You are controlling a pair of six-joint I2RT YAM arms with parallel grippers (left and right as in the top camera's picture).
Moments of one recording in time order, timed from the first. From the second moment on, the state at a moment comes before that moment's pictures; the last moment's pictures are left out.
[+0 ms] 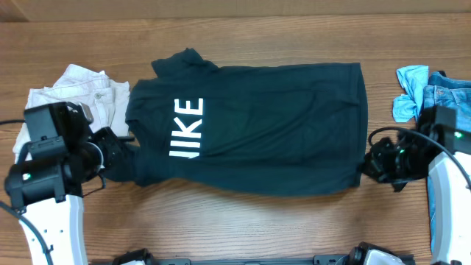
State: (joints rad) left arm 0.27 1.11 1.24 -1.18 0.20 -0.32; right arm -0.33 1.31 1.09 -1.31 -0.41 0.50
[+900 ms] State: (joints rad) left arm 0.27 1.11 1.43 -1.27 0.20 -0.22; right arm -0.31 1.34 0.90 -1.21 -0.42 0.44
